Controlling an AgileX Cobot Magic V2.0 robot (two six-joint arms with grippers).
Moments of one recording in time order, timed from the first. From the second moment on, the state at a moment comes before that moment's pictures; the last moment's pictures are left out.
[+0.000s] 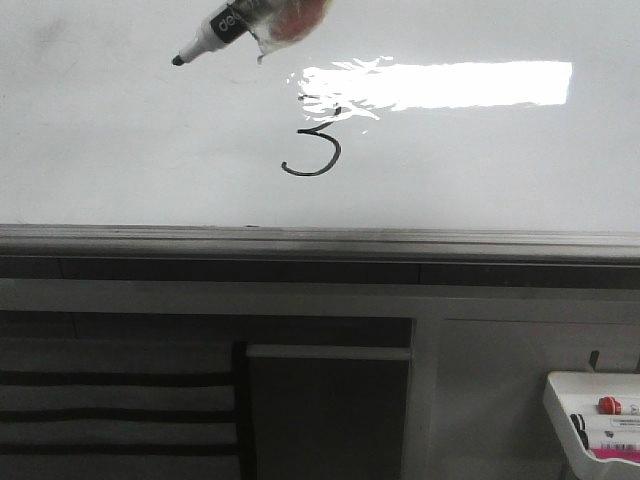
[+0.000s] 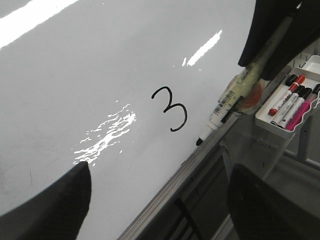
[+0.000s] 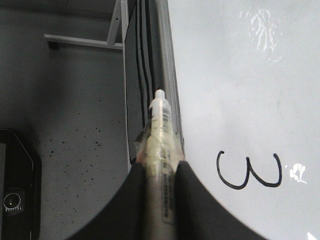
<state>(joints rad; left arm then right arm) -0.53 0.72 -0.75 -0.44 0.50 0.75 0.68 1.30 -1.25 0.34 0.82 -1.03</state>
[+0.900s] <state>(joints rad) -0.61 1.22 -1.07 -0.53 0.78 1.05 0.68 1.30 -1.25 0.34 0.80 -1.07</state>
